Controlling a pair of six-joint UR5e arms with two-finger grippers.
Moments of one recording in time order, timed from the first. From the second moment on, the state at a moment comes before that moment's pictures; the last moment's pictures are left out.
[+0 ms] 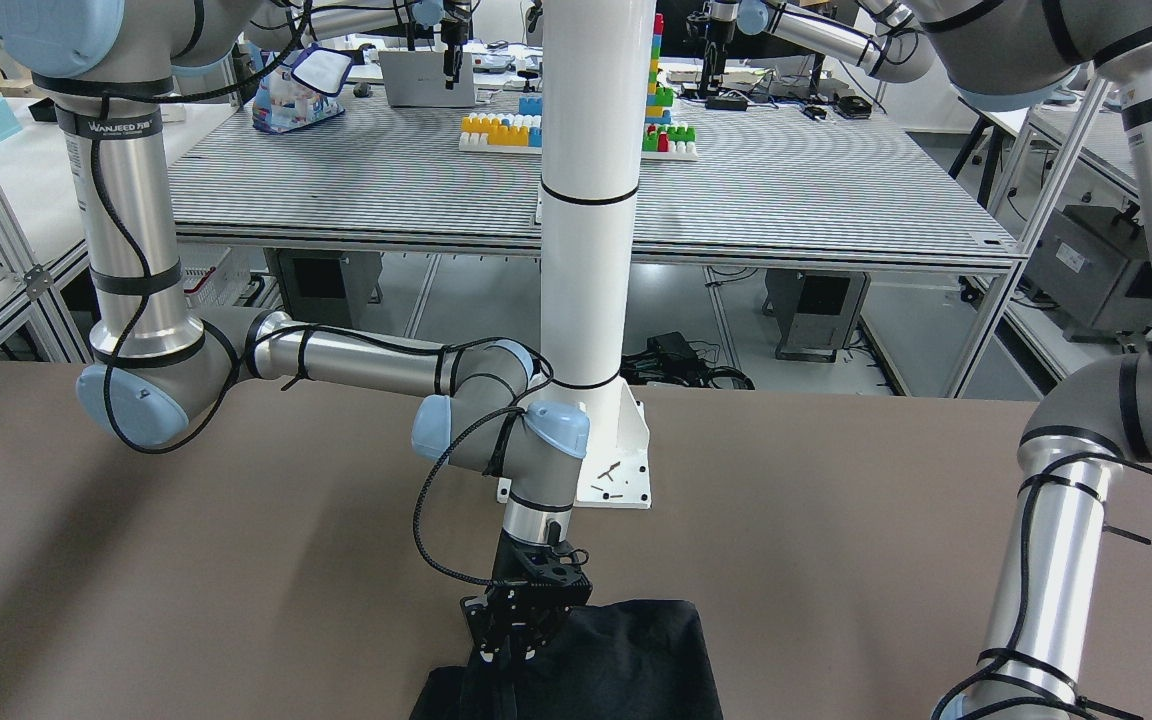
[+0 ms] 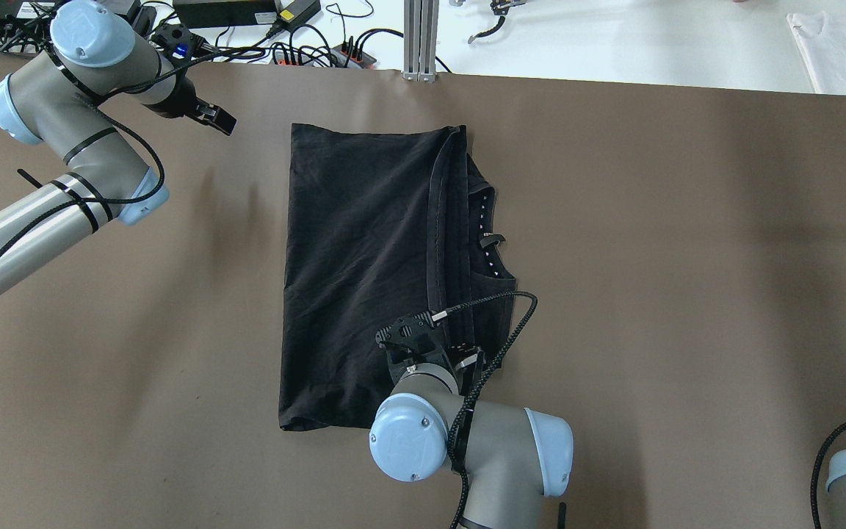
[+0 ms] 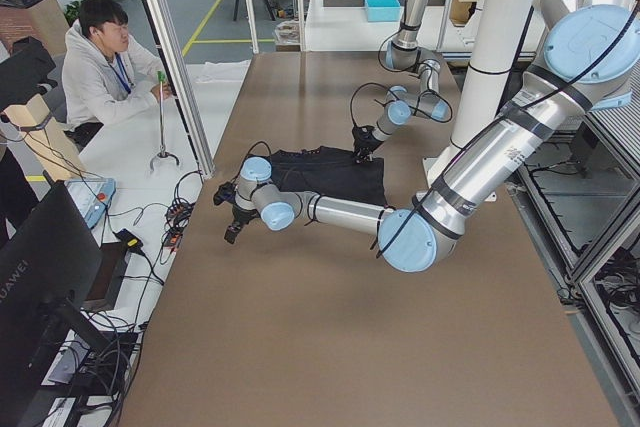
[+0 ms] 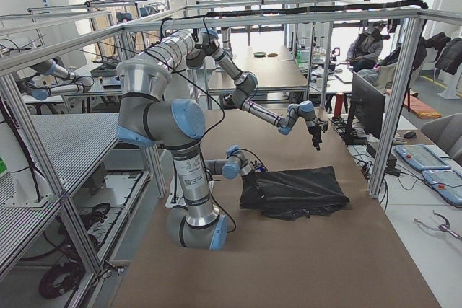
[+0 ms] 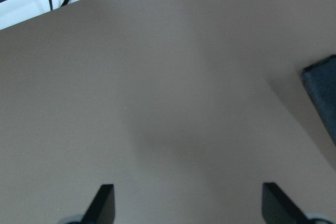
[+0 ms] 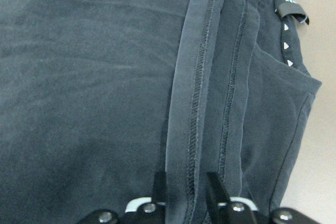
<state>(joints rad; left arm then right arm) -1.05 -2.34 -0.96 -2.25 -1.98 -0.54 0.27 -0.88 1.66 -1.66 1.18 1.01</state>
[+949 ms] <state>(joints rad) -1.05 -2.34 -0.96 -2.25 -1.98 -0.54 0.26 -0.94 1.74 -1.66 1.19 1.01</state>
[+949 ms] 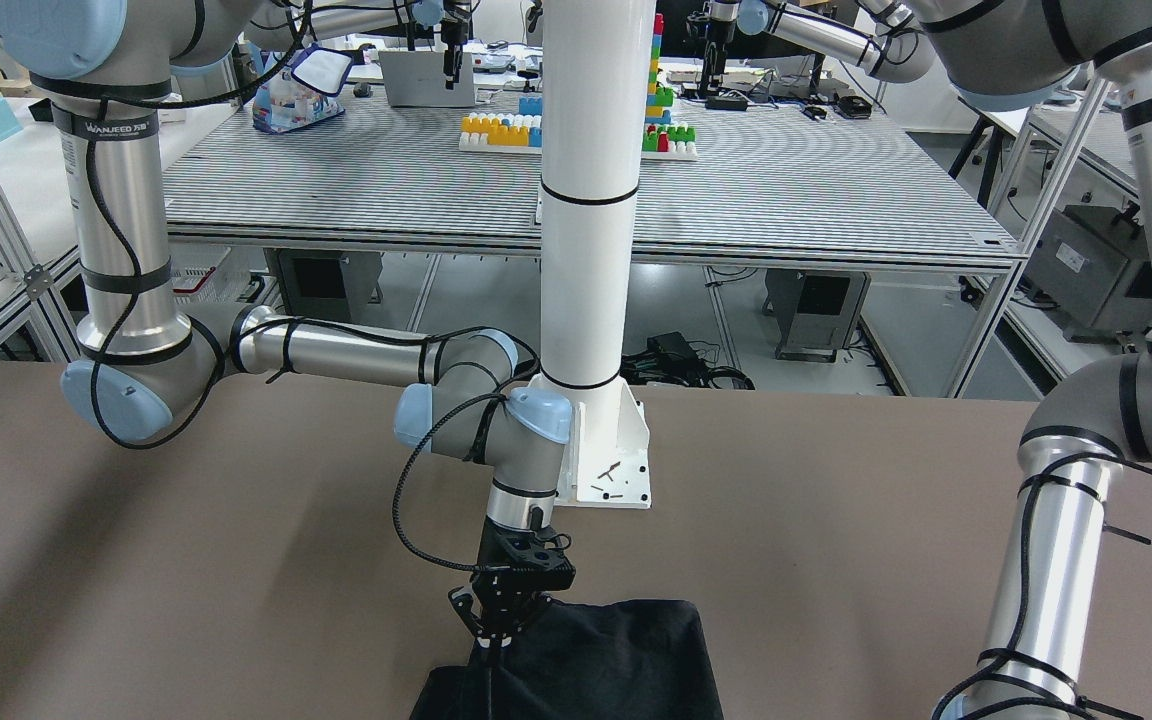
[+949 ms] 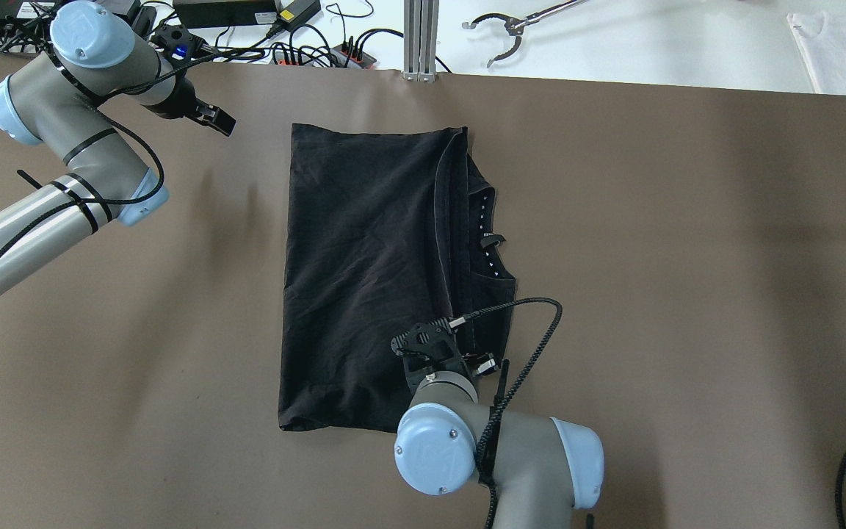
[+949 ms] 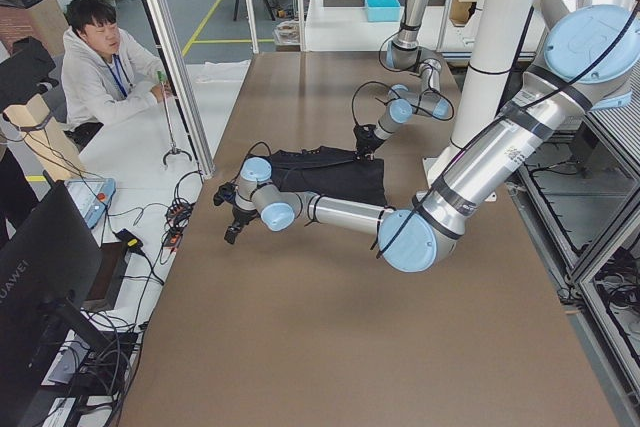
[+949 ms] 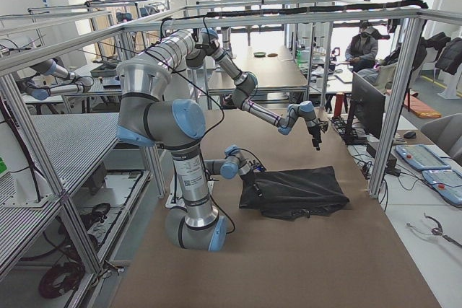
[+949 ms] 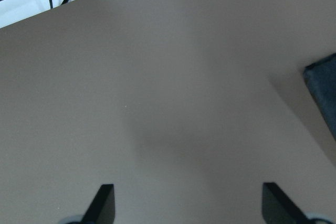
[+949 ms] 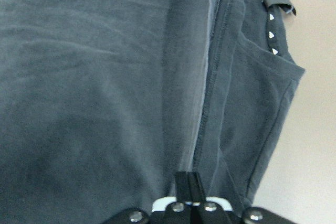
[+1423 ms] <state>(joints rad) -1.05 -2.33 -0.97 -2.25 -1.98 -0.54 0.26 -1.06 1.83 -1.63 1.19 1.04</state>
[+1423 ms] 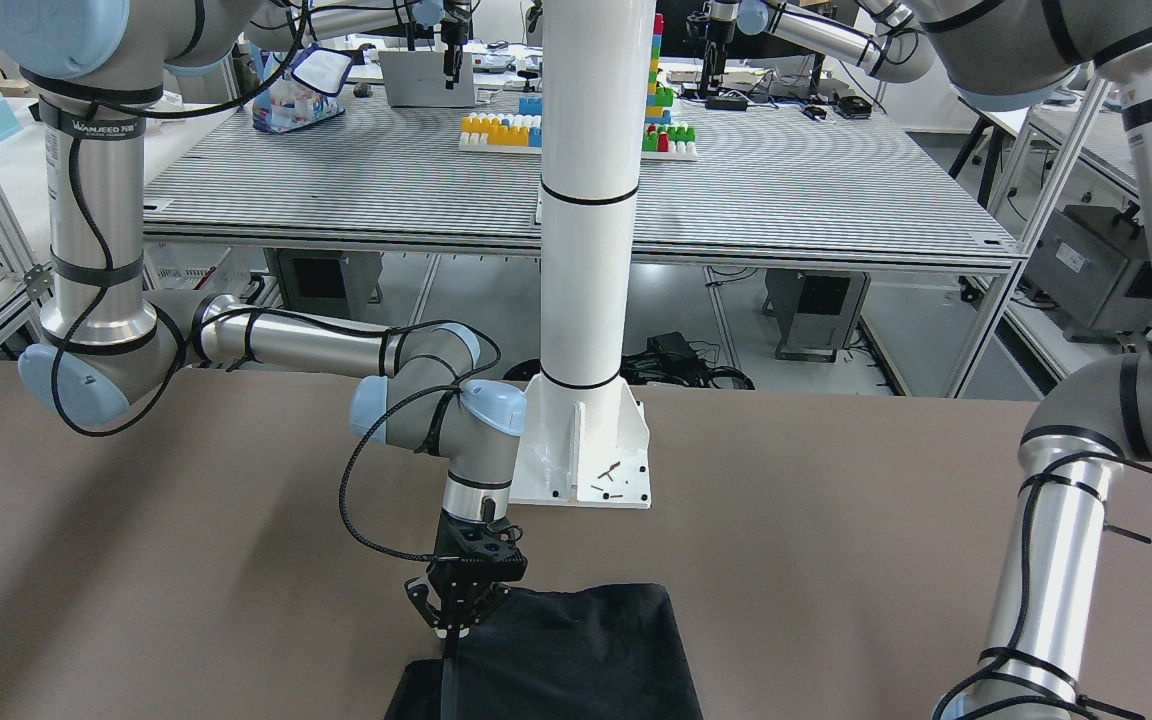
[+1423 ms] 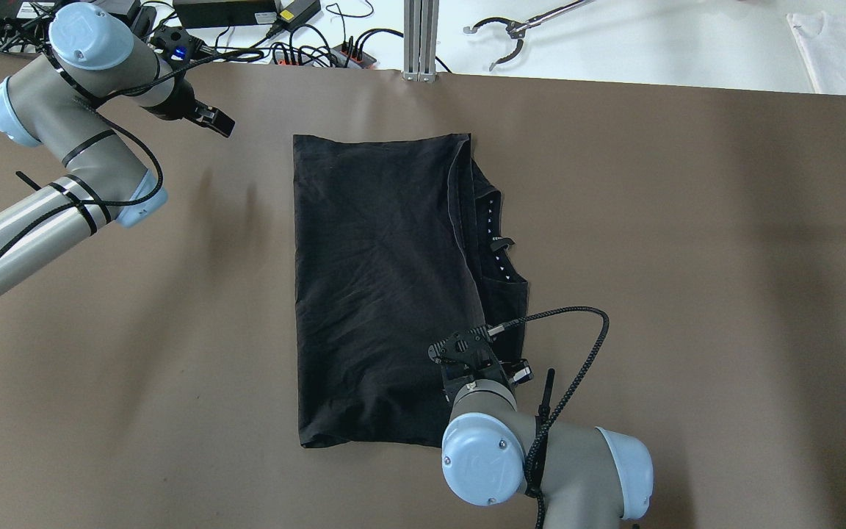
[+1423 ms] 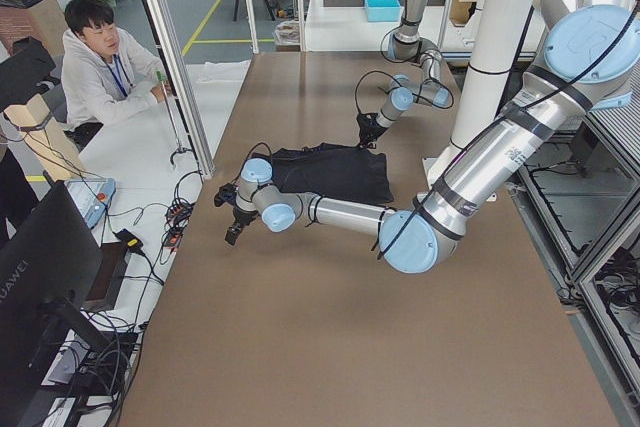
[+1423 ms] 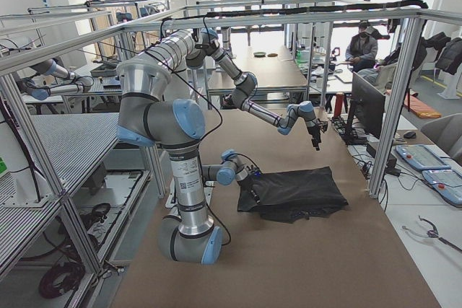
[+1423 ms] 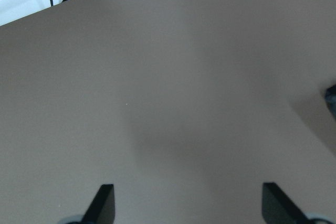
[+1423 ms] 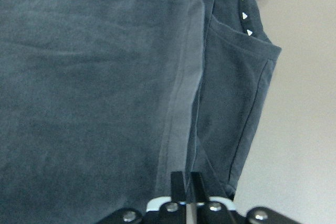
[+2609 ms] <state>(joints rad) -1.04 -2.33 -0.97 -2.25 -1.98 -0.54 0.48 -0.74 1.32 -1.38 1.32 1.06</state>
